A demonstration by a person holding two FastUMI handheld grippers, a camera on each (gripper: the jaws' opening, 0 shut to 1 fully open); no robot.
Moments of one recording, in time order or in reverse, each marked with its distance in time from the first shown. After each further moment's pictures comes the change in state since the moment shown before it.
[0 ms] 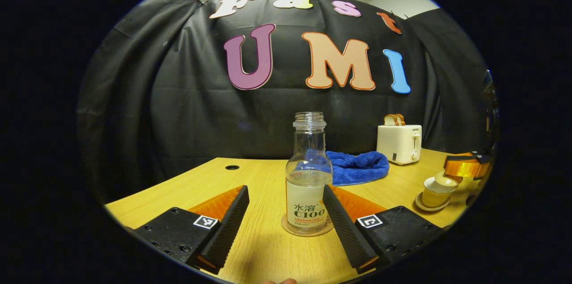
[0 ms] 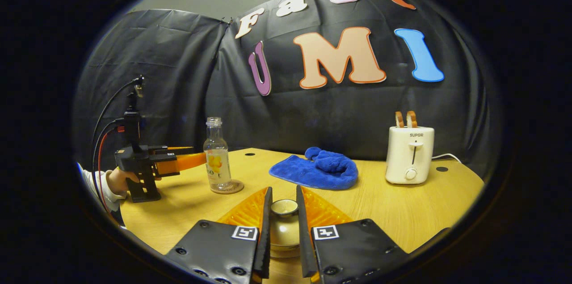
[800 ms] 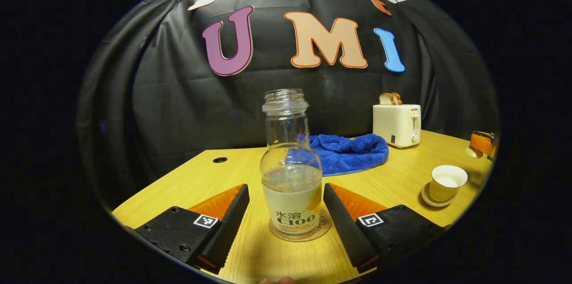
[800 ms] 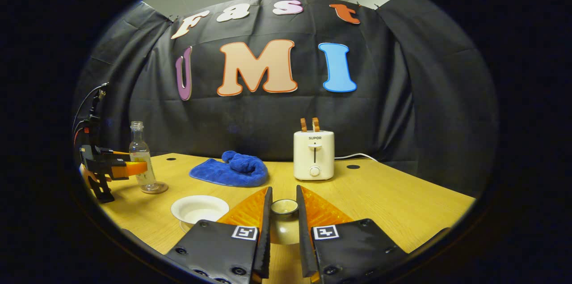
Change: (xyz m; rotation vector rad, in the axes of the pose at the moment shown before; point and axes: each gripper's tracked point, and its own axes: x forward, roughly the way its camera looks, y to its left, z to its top) left arm 0.027 -0.020 -0.016 0.071 0.110 -0.041; right arm -0.083 -0.103 0.011 0.002 -0.083 -0.518
